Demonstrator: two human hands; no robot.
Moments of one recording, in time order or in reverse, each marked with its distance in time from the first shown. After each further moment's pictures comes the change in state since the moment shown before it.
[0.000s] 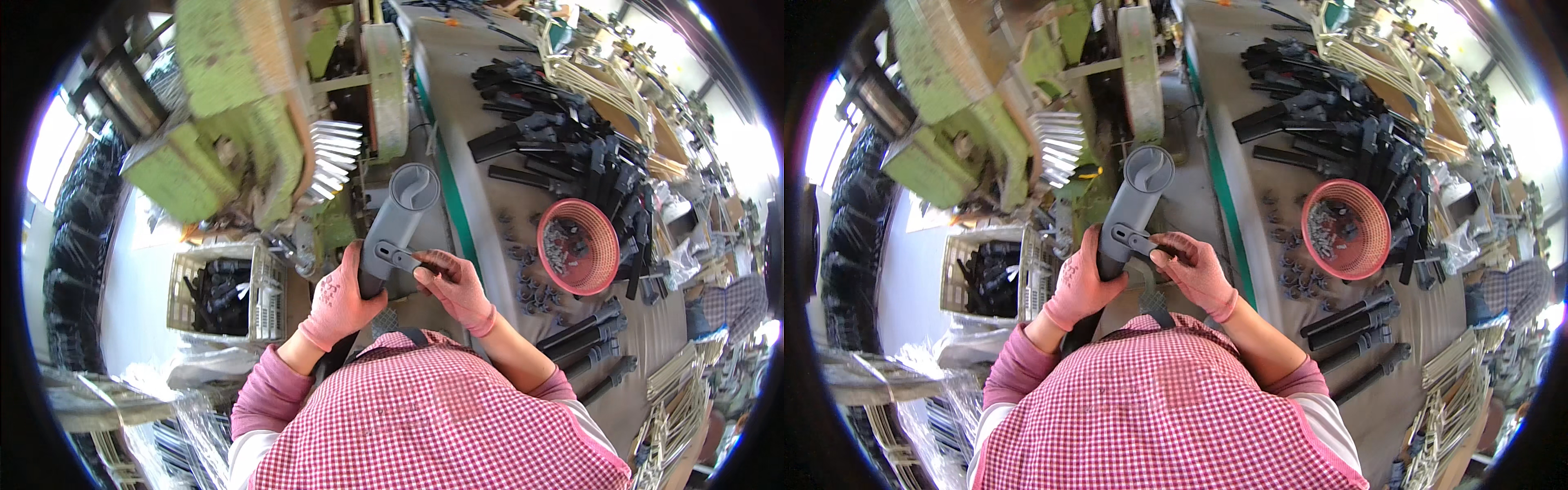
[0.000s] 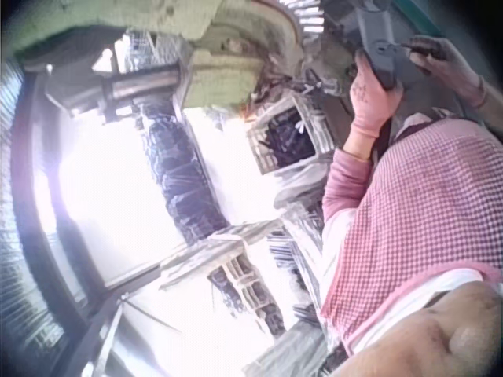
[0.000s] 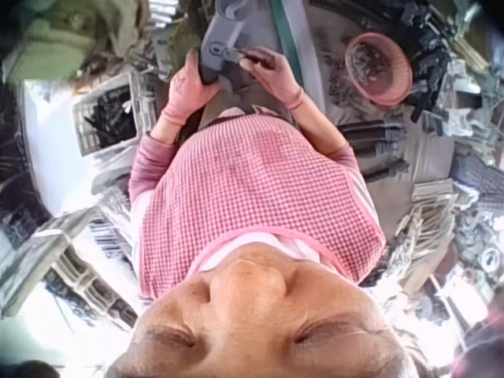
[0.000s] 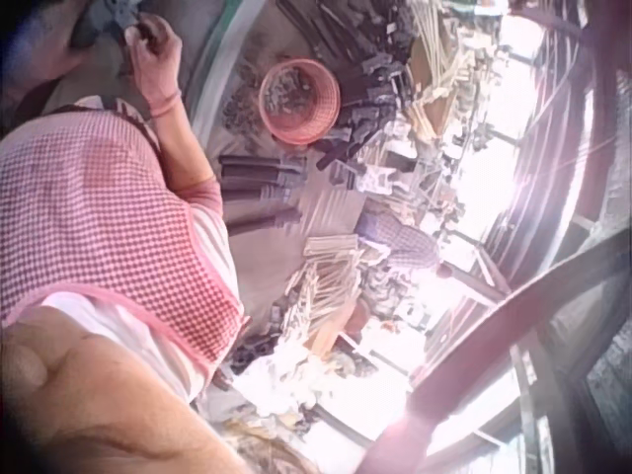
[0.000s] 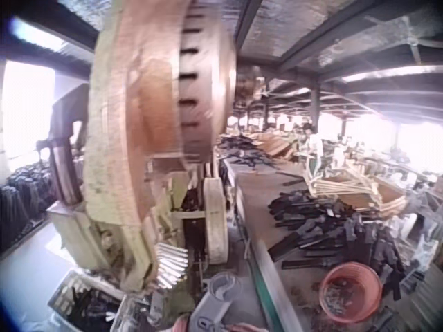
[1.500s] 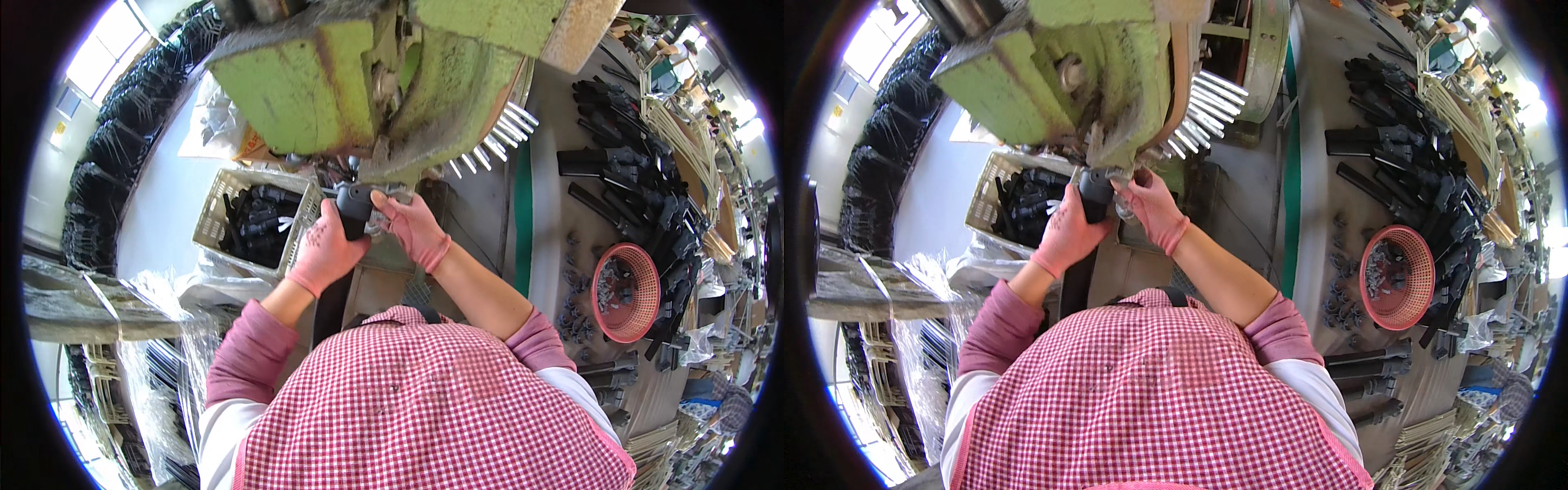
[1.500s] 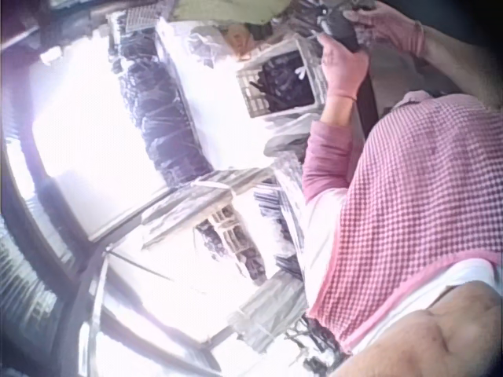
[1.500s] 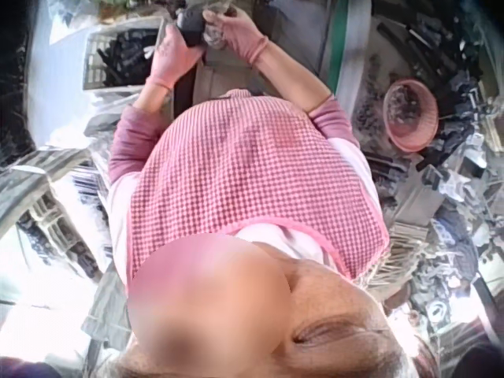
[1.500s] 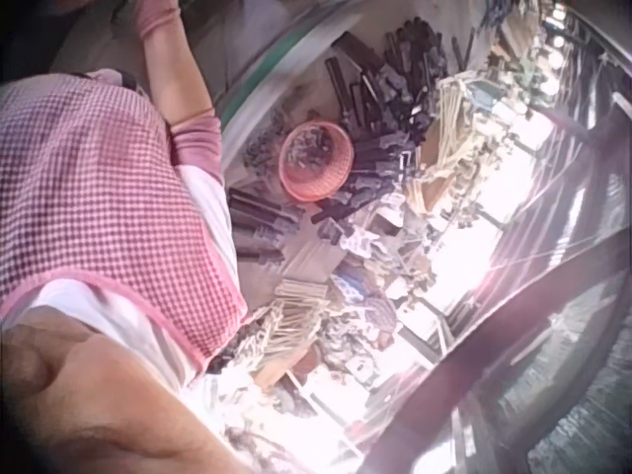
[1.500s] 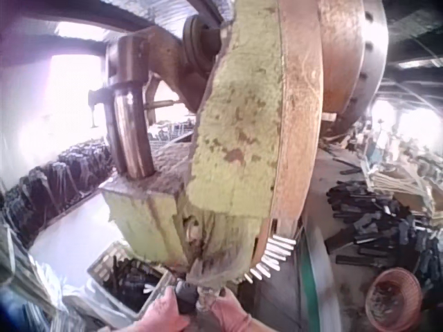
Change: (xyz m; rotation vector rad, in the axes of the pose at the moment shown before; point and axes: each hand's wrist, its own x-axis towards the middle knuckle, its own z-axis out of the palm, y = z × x) left_hand -0.032 -0.102 -0.074 0.200 0.159 -0.466; right_hand 0.167 0.126 0.124 0.653 -0.409 0.187
